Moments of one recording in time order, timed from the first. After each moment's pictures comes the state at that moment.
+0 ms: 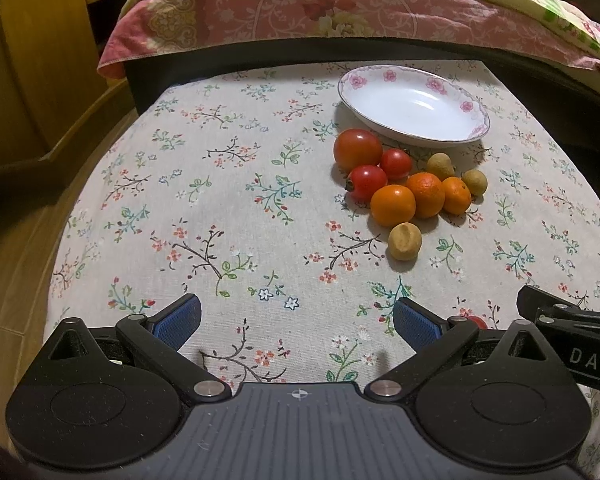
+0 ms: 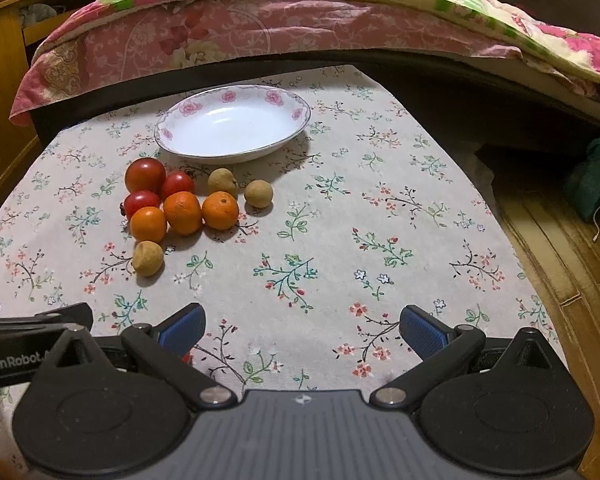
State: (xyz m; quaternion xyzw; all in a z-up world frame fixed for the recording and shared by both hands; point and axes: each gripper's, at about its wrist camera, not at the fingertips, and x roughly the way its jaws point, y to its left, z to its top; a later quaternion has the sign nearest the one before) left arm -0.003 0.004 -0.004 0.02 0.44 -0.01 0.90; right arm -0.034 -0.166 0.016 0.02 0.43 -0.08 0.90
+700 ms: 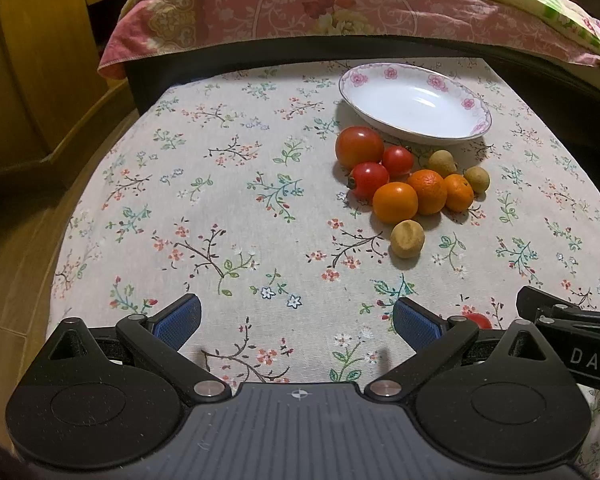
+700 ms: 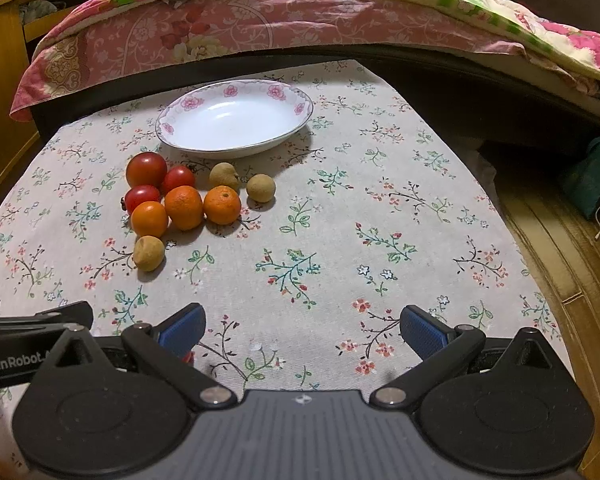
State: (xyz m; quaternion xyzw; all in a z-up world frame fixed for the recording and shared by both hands) left arm -0.003 0.004 -0.006 0.02 0.44 -0.01 0.90; right arm -0.033 -0.165 0.014 0.03 0.44 -0.08 0.89
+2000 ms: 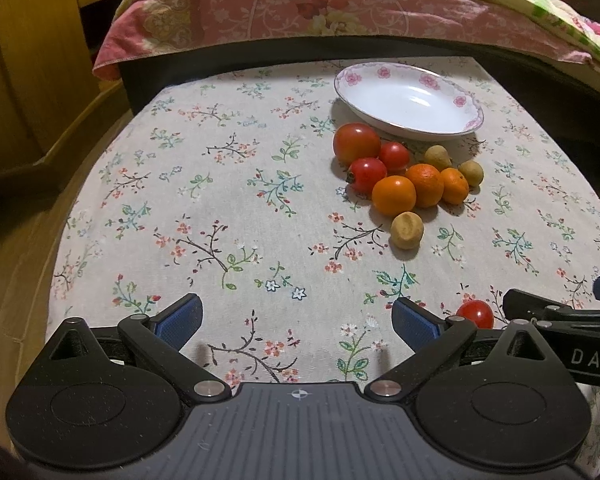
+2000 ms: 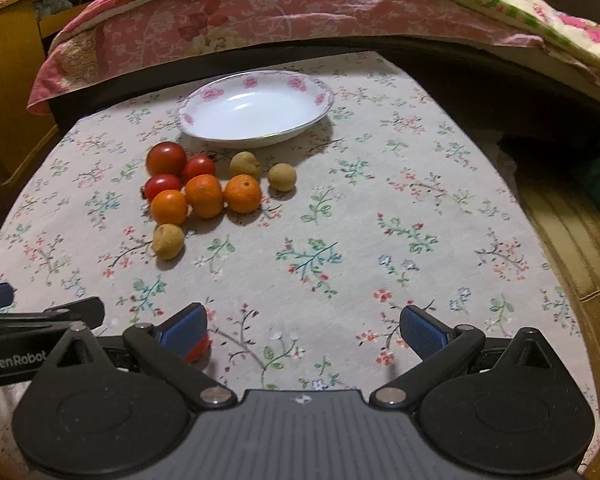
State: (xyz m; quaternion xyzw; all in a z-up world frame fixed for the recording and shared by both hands) left arm -0.012 0.016 -0.007 0.02 0.43 -0.03 0.90; right arm -0.037 -0.163 0.012 0.04 0.45 -0.03 0.89
